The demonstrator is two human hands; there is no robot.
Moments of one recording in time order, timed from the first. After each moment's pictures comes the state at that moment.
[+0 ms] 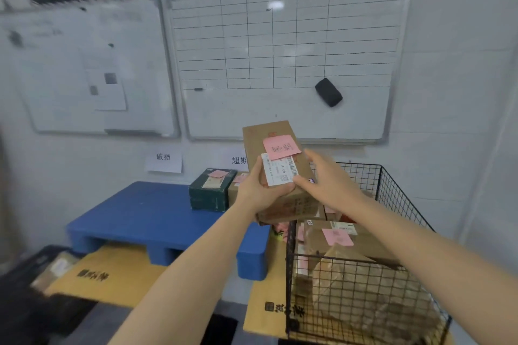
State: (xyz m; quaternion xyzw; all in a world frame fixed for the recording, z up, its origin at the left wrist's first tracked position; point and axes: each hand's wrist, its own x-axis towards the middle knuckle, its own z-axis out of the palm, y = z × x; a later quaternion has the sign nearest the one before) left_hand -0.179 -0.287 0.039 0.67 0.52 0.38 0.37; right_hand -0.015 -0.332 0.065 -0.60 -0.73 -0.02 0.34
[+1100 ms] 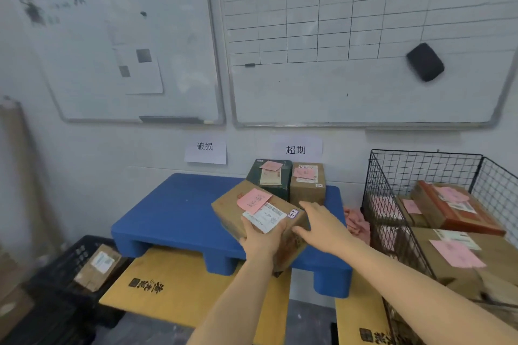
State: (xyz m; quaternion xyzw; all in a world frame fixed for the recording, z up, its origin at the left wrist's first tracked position) left_hand -0.352 -0.141 -0.101 0.39 0.67 0.40 0.49; right_hand -0.209 -0.151 -0.079 -0.65 -0.73 0.12 0.17
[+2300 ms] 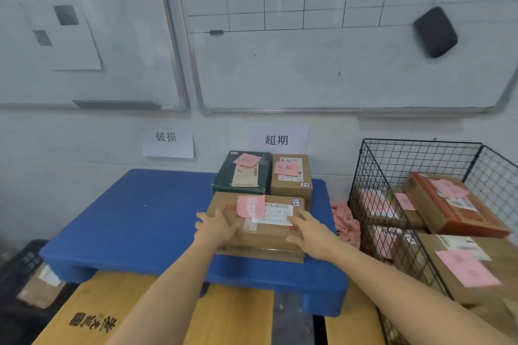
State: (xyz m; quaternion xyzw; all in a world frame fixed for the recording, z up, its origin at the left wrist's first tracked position) left_hand -0.382 0.028 -0.143 0.66 0.72 0.02 0.21; right_hand -0.160 -0.051 -0.137 -0.67 -0.71 0.19 0.08
